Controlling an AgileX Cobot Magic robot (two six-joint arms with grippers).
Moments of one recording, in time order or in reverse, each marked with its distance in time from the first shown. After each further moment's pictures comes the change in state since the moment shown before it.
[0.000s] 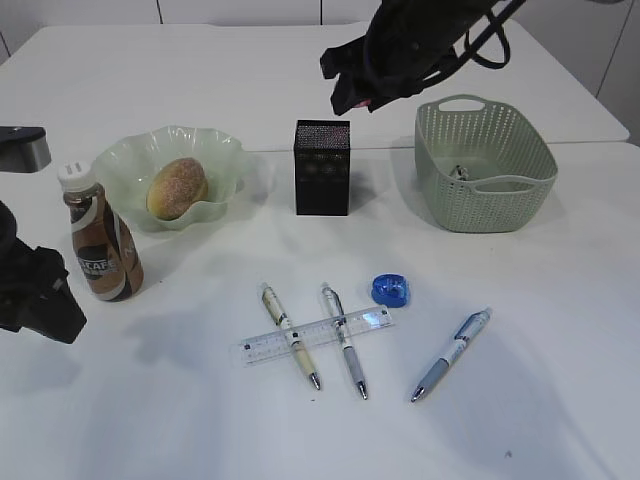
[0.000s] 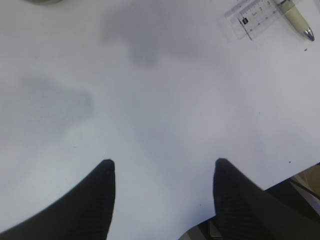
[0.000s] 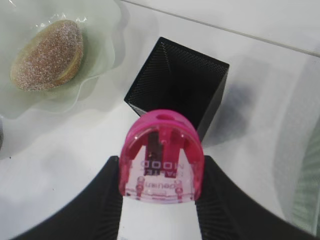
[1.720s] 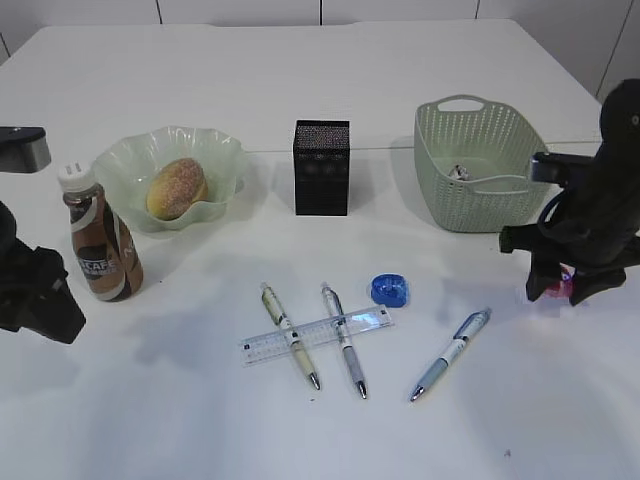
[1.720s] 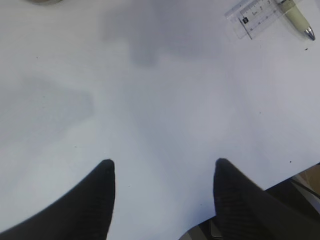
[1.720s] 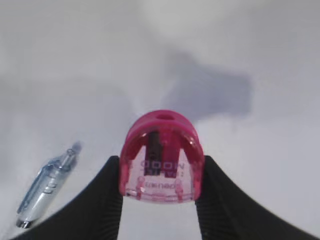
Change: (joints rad) left arm 0.000 0.000 0.000 0.003 0.000 0.000; right arm -0.244 -0.208 0.811 -0.269 -0.093 0.449
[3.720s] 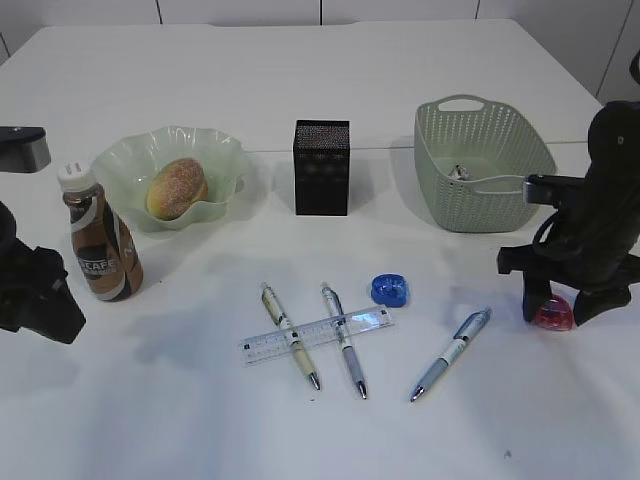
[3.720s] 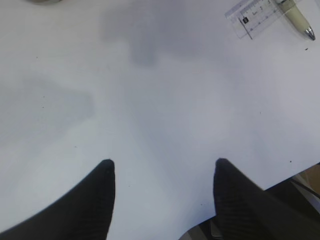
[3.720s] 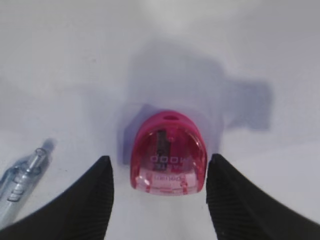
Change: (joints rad) left arm 0.000 0.000 0.000 0.000 0.000 0.000; right arm 0.001 0.037 0.003 -0.017 0.011 0.004
